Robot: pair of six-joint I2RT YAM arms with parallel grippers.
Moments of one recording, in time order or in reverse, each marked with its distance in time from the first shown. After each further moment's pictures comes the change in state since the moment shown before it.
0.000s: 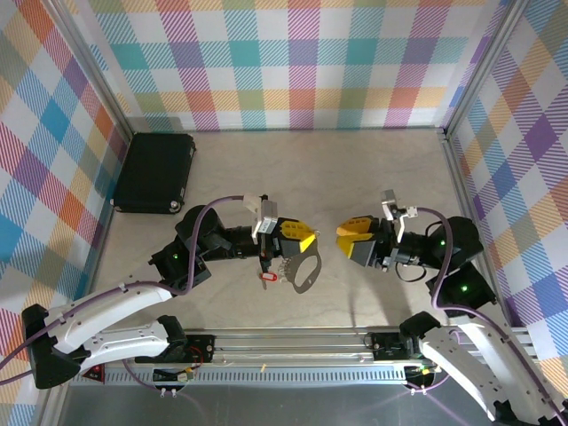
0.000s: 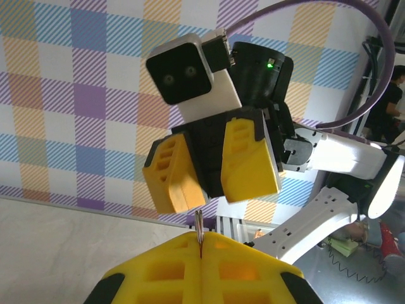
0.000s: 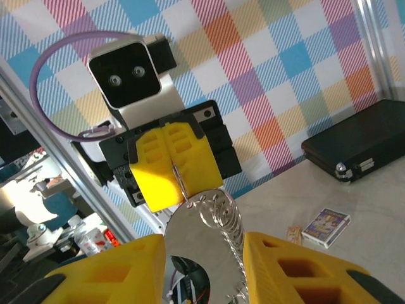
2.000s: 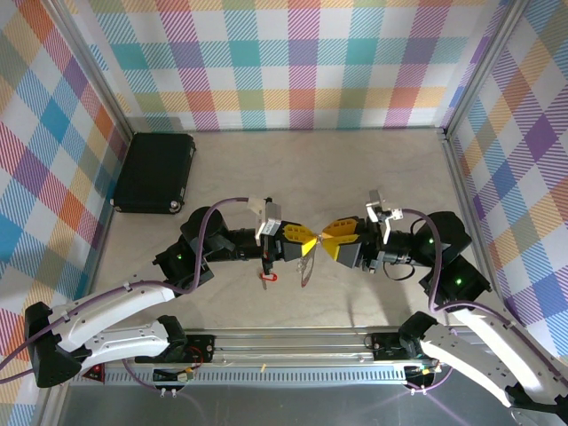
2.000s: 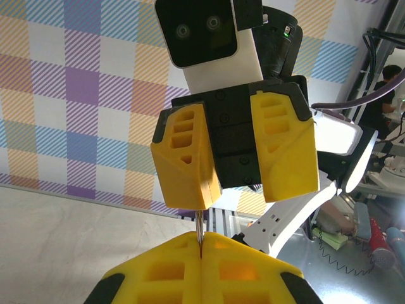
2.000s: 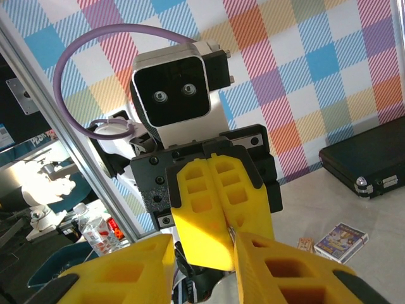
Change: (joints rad) left arm 0.000 0.010 -0.026 0.007 0.013 -0.023; right arm 0.183 0.072 0.058 0.007 0.127 -0.089
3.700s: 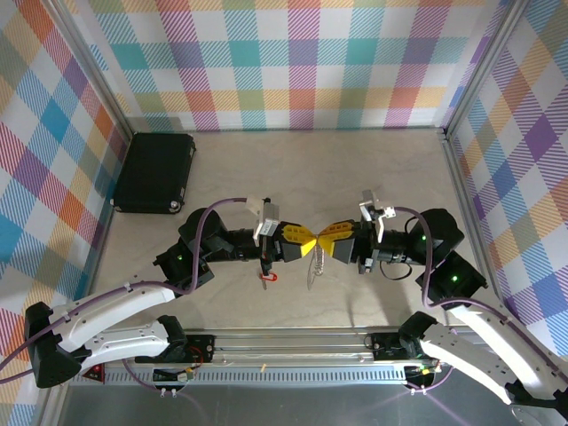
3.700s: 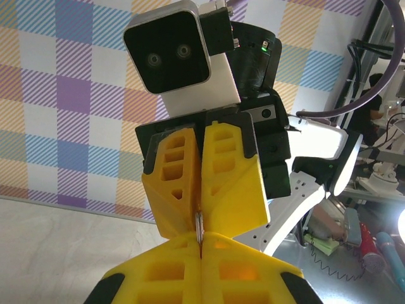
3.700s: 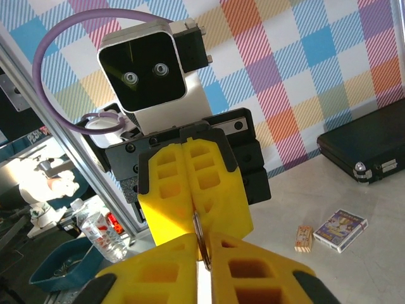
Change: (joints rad) left arm 0.000 -0.003 -0.016 0.052 0.022 -0.027; right arm 0.014 0.015 0.001 -0.026 0.013 -0.006
